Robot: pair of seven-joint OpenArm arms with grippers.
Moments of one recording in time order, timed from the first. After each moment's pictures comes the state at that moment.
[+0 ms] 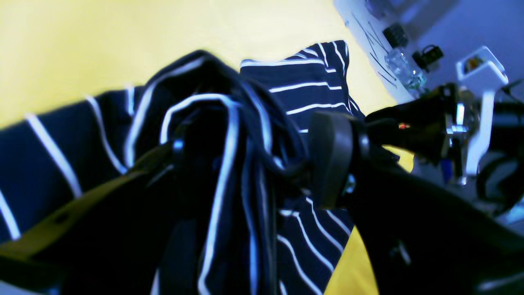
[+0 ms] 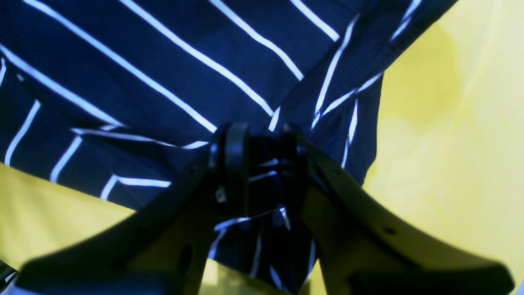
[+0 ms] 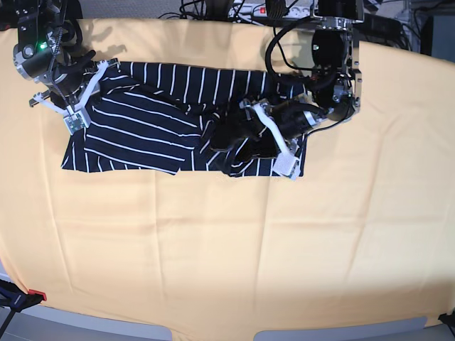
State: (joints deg) left arm 5.7 -4.3 0.9 97.9 -53.0 -38.2 52.5; right arm -26.1 25.9 8.5 122.4 18.7 15.4 -61.6
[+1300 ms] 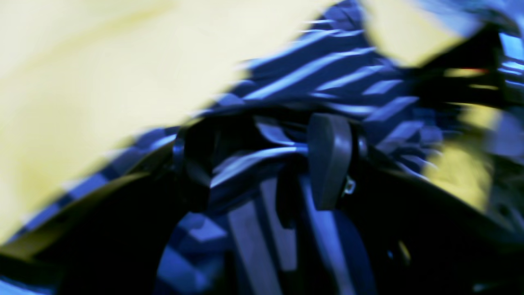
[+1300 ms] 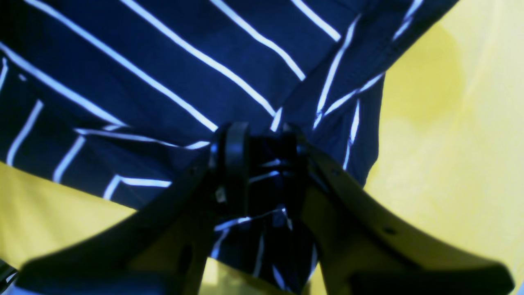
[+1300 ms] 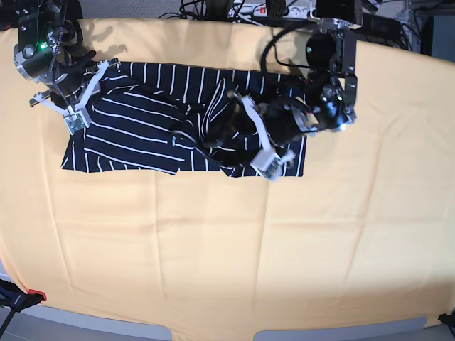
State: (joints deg) left arm 2.9 -4.1 1.9 102.1 -34.4 -40.9 48.7; right arm -26.1 25.7 8.5 122.4 18.7 15.5 -61.6
